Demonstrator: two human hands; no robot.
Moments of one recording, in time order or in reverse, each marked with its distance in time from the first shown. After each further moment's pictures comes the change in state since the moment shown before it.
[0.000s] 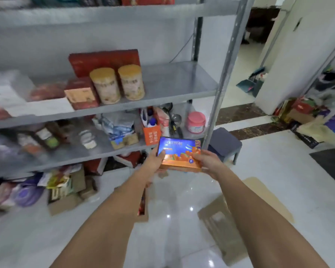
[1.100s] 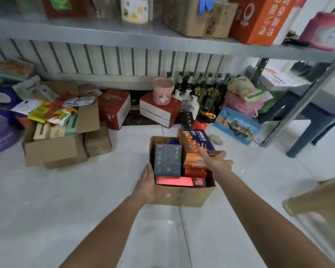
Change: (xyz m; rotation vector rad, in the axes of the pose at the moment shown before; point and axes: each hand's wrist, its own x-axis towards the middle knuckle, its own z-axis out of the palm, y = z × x) left_hand 0.278 -0.718 -0.236 0.612 -0.041 0.203; right_hand 0.369 0.559 0.297 -0.604 0.527 0.044
